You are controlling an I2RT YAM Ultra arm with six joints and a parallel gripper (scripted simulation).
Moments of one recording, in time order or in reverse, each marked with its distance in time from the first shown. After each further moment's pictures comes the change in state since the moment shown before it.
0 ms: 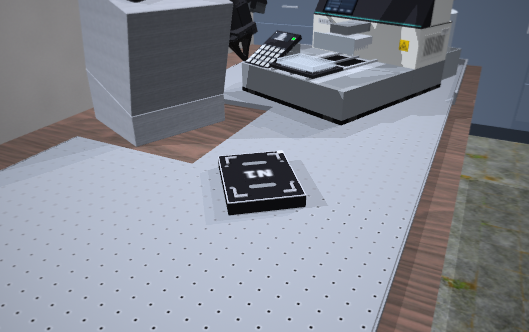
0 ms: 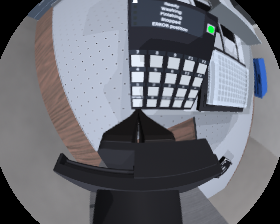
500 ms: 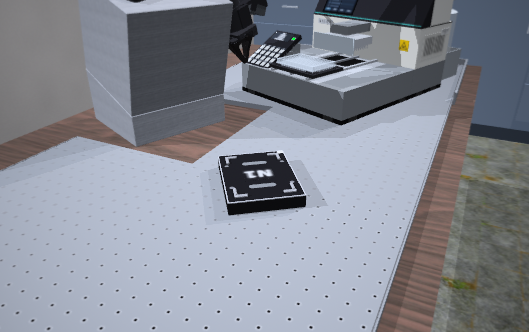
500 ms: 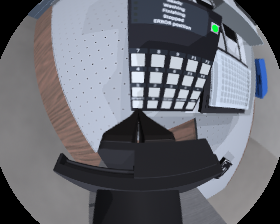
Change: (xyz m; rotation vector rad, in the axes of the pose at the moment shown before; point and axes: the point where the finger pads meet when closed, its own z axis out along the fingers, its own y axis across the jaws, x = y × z) arm 0.001 0.000 0.006 -0.001 0.005 -0.004
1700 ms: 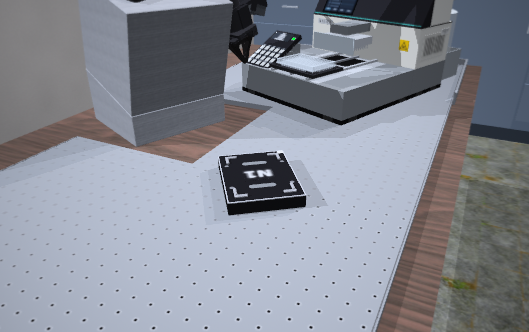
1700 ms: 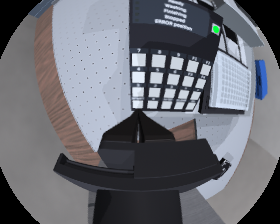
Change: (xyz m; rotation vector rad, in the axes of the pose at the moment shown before) arm 0.000 0.000 0.000 -0.003 -0.001 -0.010
